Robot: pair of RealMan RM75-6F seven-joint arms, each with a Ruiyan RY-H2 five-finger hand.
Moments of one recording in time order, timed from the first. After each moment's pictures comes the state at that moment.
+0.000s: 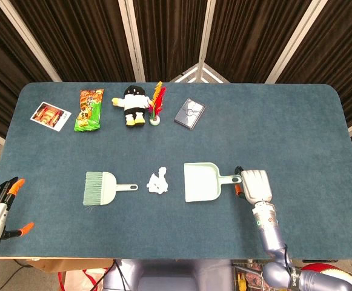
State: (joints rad) left arm -0.06 -1.06 0.00 -1.80 1.44 1.40 0.06; right arm 0.48 -1.63 0.21 -1.49 -1.04 1.16 -0.59
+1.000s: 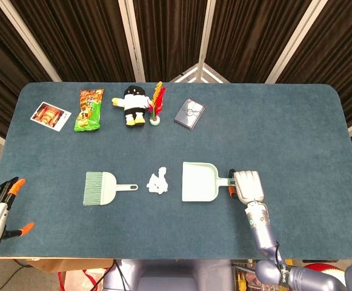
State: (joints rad) left arm -0.06 -1.06 0.00 -1.81 1.43 1.39 0.07; right arm 0.52 -1.70 0.19 -1.40 -1.05 1.16 -0.57
